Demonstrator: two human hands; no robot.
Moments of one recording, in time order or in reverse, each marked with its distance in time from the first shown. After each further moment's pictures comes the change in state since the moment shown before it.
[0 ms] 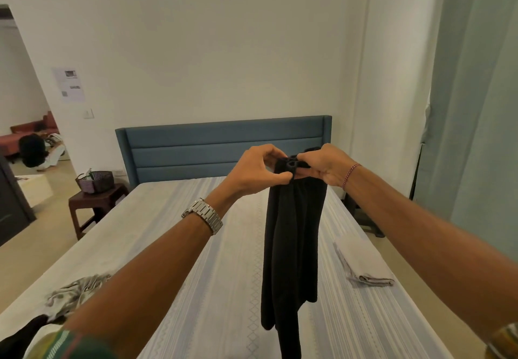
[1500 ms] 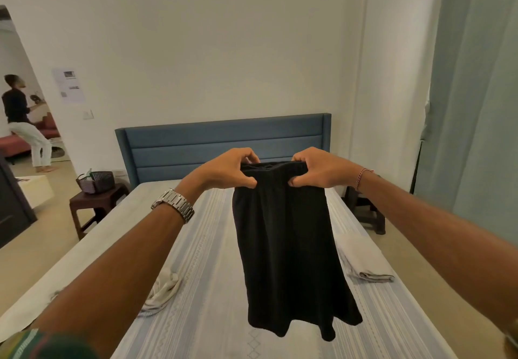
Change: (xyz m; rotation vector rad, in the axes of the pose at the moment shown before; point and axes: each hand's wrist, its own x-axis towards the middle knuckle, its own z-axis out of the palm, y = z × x) left_hand -0.012 -0.016 -0.051 0.155 -0.298 -0.201; right_hand 0.019 0.020 -0.021 -0.872 -0.343 -0.598
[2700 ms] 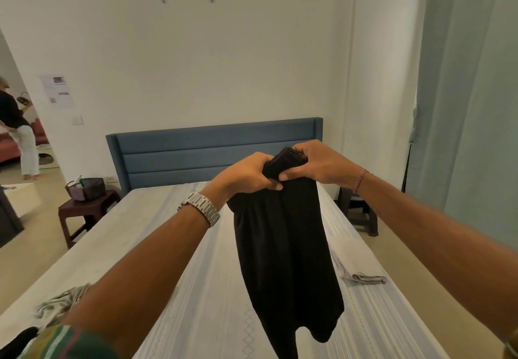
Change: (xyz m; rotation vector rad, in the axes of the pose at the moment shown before) left_hand 0.024 0.048 0.030 -0.053 -0.084 0.021; right_hand -0.018 0.000 -0.015 0.207 0.152 -0.056
